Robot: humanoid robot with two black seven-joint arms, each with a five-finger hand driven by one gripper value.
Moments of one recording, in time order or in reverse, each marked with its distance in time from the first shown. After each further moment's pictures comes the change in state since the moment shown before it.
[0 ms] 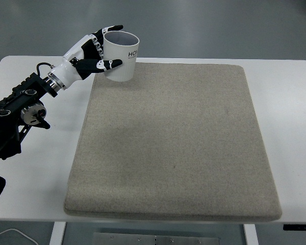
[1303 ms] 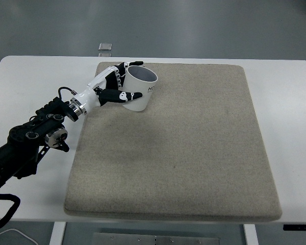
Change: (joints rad) left arm 0.091 -0.100 0.075 0.001 0.077 0.157 0.000; right arm 0.000 0.000 0.001 0.000 -0.001 -0.001 0.000
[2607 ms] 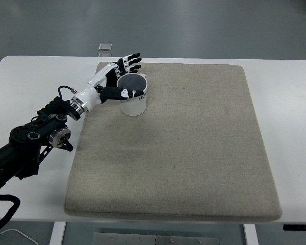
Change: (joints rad) left arm -0.001 0.006 -0.007 -0.054 -0.015 0.093 0.000; right arm -0.007 0.000 -0.002 0.000 0.002 0.000 0.000
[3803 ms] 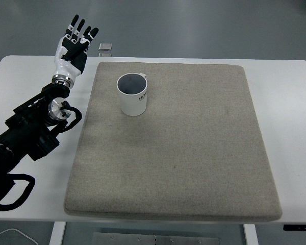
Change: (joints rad) left arm -0.151 -0.088 -0.041 0.254 -0.861 0.059 0.194; right arm -0.007 0.000 -0.001 0.001 0.001 0.005 -0.002
